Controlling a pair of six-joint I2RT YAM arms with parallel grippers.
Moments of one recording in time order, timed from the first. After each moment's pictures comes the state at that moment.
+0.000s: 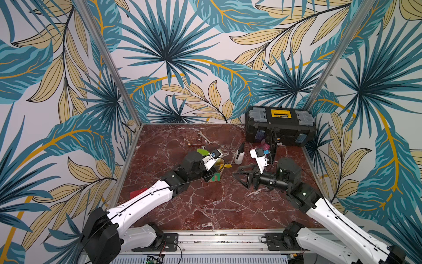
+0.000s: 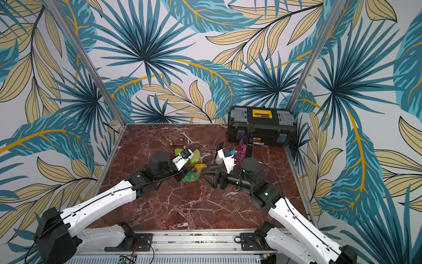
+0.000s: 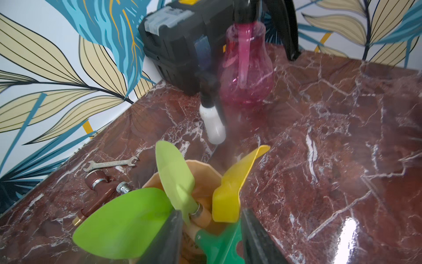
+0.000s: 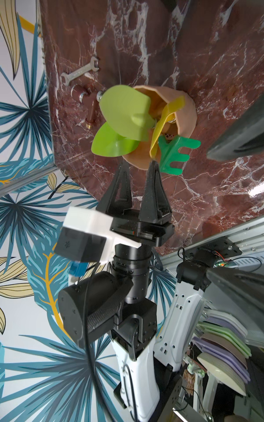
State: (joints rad) left arm -0.71 1.16 0.89 -0.15 0.09 0.19; right arm 0.77 0.91 0.83 -0.19 -0.50 0.48
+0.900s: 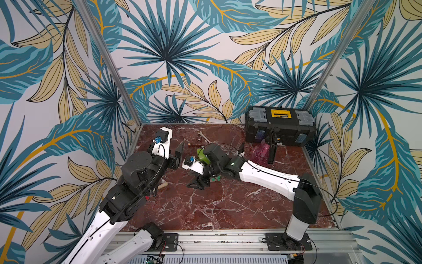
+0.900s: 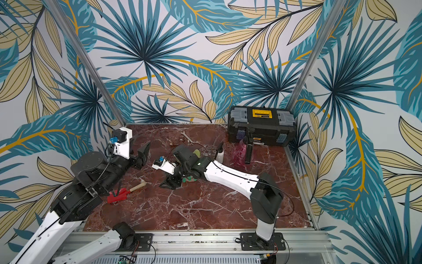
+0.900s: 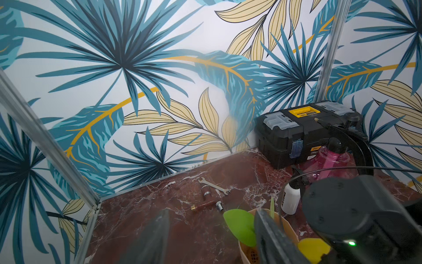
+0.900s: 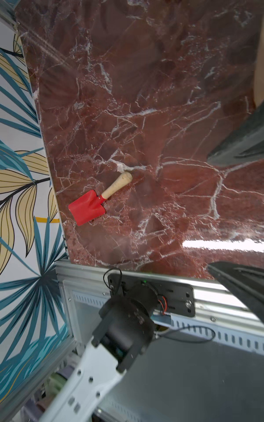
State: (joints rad) left arm -0.60 0.76 1.18 -0.50 -0.30 0.04; right arm 1.10 1.88 1.57 -0.42 -0.48 -0.26
